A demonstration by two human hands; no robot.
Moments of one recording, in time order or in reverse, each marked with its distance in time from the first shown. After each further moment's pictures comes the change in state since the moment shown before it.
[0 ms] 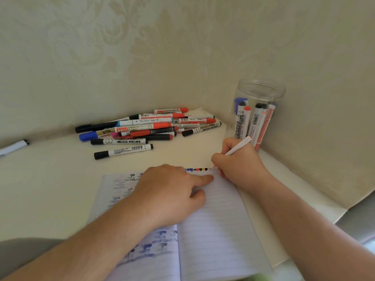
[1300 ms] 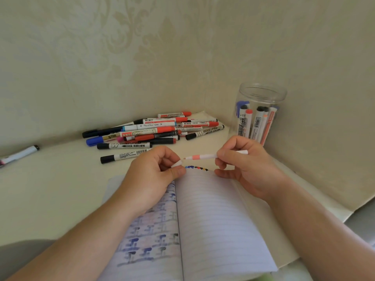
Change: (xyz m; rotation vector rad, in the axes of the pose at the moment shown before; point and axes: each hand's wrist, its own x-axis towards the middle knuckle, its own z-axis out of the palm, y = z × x) left_hand -0.001 -0.040 0.004 -0.886 0.373 -0.298; right_hand -0.014 -0.012 -0.015 0.612 -0.272 0.027
